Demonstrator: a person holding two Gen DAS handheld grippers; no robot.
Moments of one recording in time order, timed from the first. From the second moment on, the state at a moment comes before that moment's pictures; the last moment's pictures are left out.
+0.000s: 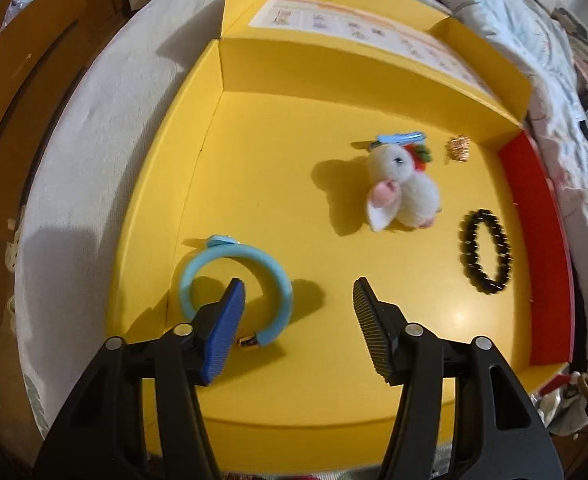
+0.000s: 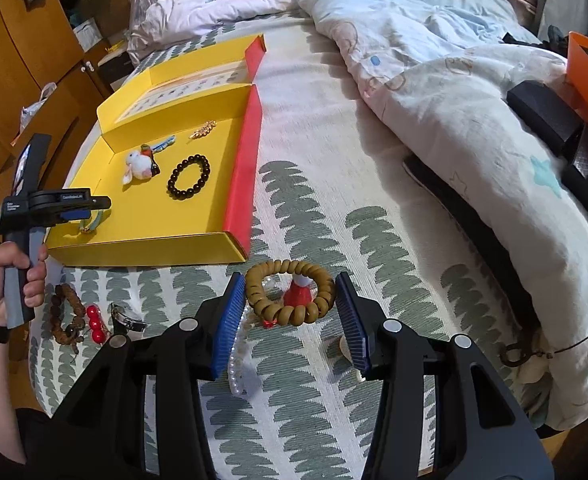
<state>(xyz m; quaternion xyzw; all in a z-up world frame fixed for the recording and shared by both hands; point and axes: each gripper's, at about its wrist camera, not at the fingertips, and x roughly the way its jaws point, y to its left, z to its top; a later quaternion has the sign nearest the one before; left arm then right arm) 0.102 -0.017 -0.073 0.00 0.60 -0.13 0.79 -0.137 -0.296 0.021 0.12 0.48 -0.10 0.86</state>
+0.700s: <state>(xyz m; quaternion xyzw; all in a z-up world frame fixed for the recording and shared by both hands) 0.101 -0.012 -0.071 0.00 0.59 -0.12 0.80 -0.151 -0.340 0.025 0.16 0.46 -0.14 0.86</state>
